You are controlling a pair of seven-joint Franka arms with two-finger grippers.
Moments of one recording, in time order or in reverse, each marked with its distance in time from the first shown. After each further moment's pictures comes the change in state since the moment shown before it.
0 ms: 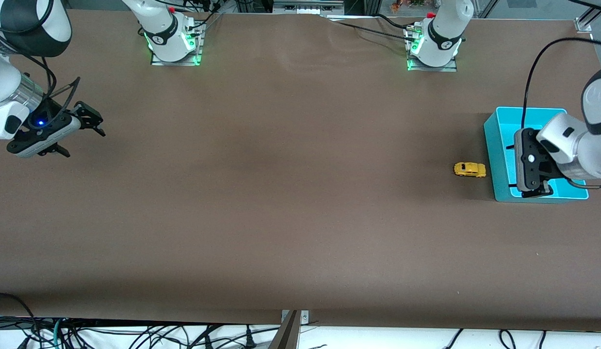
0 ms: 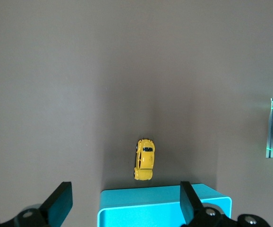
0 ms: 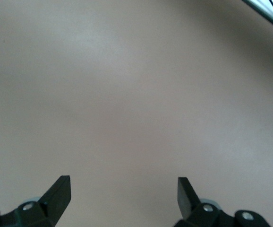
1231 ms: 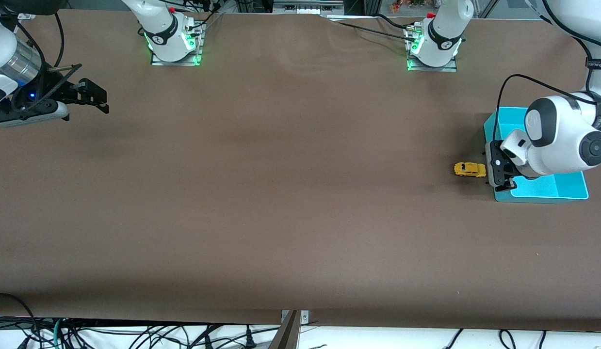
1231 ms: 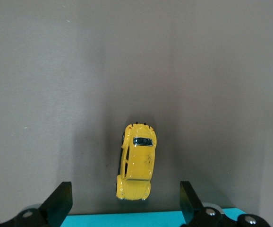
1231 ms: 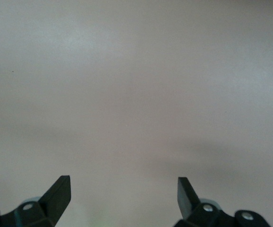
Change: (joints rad) left arm 0.084 -0.068 0.002 -0.630 0.000 0.609 0.100; right arm 0.040 -0.068 -0.001 0.084 0.000 -0.245 0.409
